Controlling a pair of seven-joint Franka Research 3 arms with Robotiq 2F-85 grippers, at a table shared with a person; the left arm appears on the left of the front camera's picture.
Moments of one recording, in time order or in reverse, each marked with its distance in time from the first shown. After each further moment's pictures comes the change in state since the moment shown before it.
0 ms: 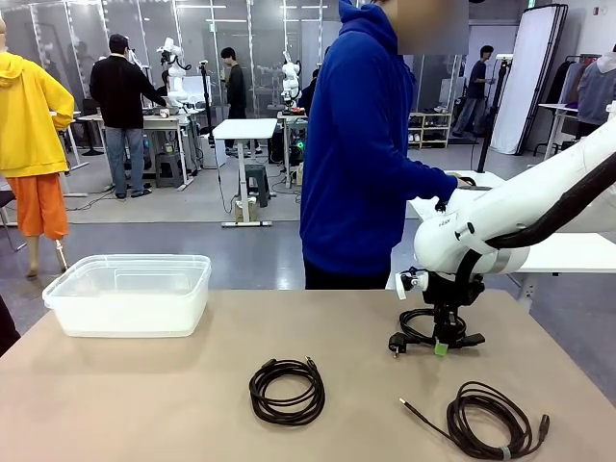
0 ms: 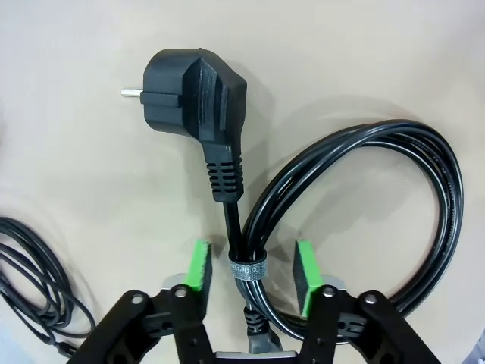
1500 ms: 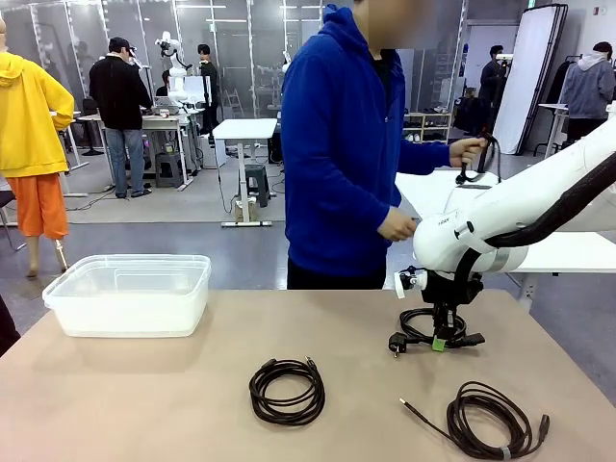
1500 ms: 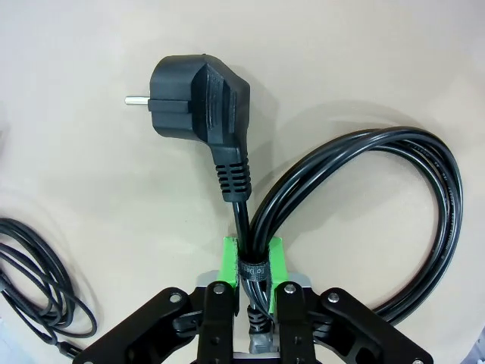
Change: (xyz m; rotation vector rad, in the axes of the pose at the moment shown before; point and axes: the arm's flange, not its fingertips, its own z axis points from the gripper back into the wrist) left arm 0.000 0.000 0.000 0.000 0.000 0.000; right arm 0.002 0.000 0.001 0.002 0.000 0.003
